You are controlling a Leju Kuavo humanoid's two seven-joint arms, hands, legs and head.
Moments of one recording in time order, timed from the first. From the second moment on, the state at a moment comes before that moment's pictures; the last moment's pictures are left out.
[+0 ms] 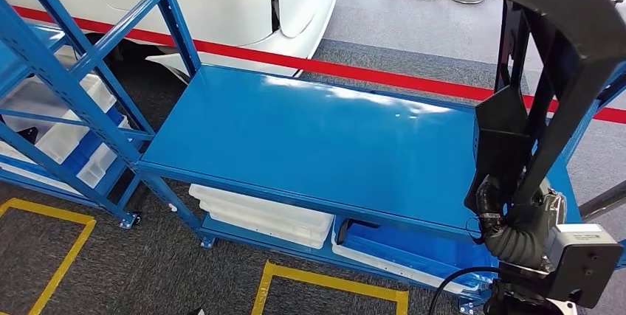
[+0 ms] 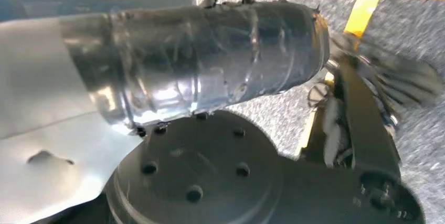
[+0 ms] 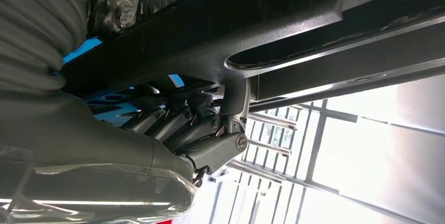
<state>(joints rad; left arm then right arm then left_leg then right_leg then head) -0.10 0.06 0.49 -0.22 -0.06 -0.01 -0.37 -0.08 -0.18 0.34 -1.99 0.06 -0.39 0.05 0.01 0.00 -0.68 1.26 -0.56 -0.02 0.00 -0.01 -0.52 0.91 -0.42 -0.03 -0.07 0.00</state>
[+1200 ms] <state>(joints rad) -0.10 0.06 0.49 -0.22 -0.08 -0.03 -0.38 -0.06 -0.19 0.32 -2.02 0.06 -0.38 0.07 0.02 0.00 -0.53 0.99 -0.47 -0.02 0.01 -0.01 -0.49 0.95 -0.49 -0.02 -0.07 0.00</state>
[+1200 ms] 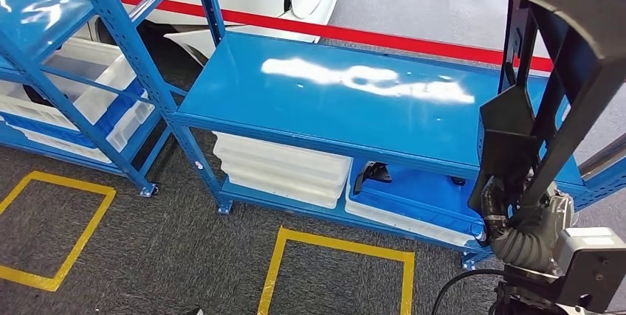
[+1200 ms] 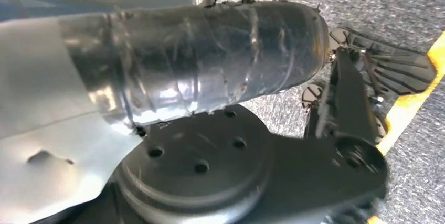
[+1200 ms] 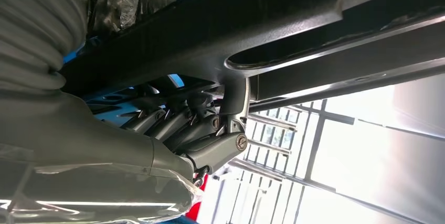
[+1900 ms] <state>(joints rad) -0.10 0.06 0.49 -0.22 -0.08 -0.03 -0.39 -0.06 -0.19 0.31 -2.02 0.06 -0.38 0.06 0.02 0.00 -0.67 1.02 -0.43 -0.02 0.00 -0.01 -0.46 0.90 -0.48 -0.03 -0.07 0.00</state>
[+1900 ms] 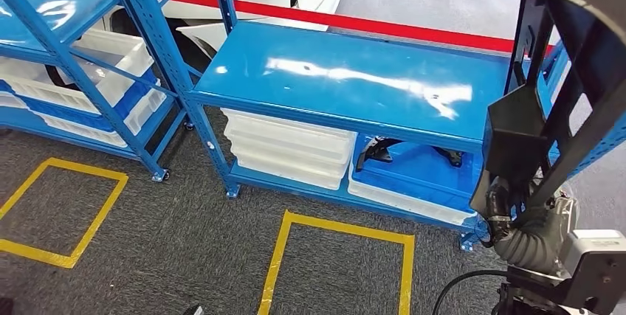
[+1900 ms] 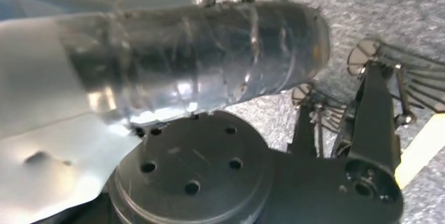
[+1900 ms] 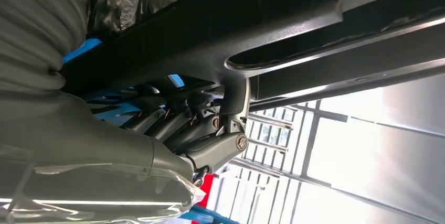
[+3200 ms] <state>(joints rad) -0.11 0.08 0.50 -0.22 -0.09 -0.04 -0.39 -0.04 -0.19 0.29 -2.03 0.07 -0.37 0.07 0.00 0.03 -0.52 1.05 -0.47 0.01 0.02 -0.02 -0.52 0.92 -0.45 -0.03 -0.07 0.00</state>
